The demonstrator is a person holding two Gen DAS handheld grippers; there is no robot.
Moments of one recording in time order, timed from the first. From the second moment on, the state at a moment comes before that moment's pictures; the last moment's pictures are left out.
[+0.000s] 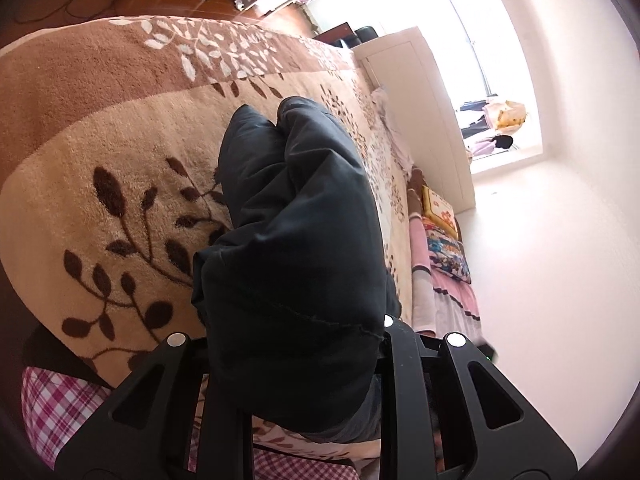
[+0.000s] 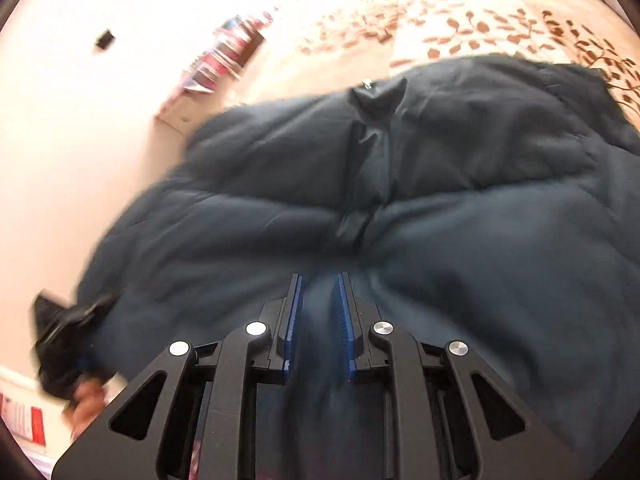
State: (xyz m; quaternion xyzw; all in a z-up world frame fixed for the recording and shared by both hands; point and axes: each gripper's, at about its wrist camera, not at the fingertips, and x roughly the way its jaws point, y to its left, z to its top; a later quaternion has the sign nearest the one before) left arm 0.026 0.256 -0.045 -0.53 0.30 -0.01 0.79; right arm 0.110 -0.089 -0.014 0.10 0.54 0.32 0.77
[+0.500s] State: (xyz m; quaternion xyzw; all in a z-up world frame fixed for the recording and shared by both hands) left arm 0.005 0.244 -0.050 -0.50 0.31 0.00 0.81; right arm 0.060 -0.083 -0.078 0.04 0.60 0.32 0.73
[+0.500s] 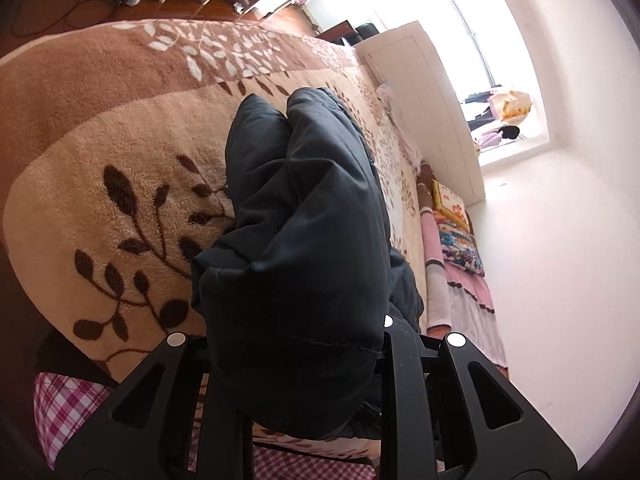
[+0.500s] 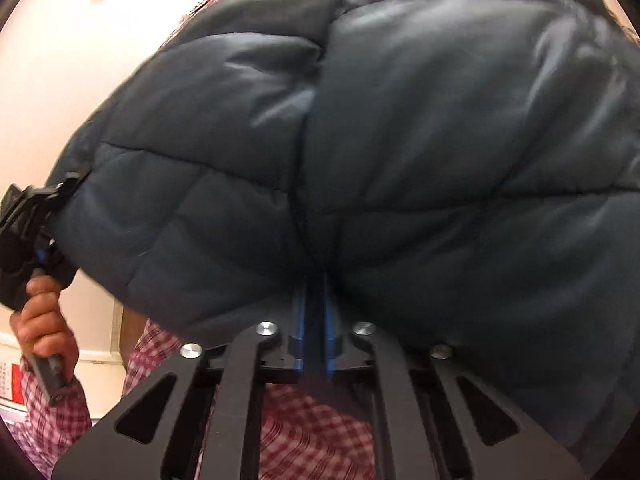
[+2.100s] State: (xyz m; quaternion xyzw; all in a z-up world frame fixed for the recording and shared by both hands) left arm 0.002 0.151 0.052 -0.32 0.29 -0.07 0.90; right arm 0.062 -0.079 -0.040 0.03 0.60 0.33 0.72
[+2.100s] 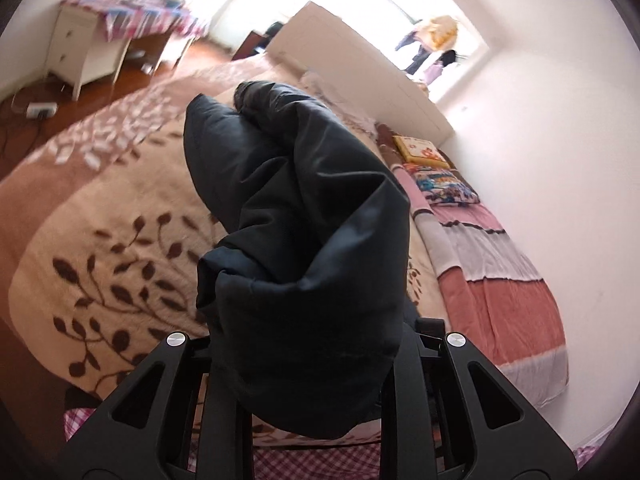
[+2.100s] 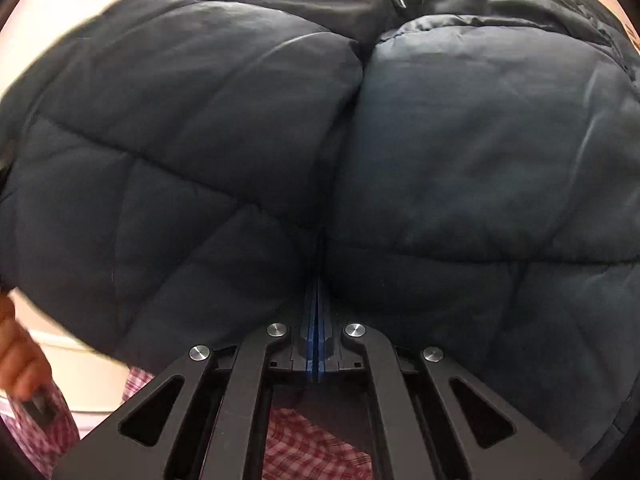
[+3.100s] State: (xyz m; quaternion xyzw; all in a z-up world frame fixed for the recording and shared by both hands) left arm 0.010 -0.034 0.107 -0.12 0.32 -0.15 0.93; right arm 0.070 -0.268 -0.047 0.21 0.52 0.25 0.78
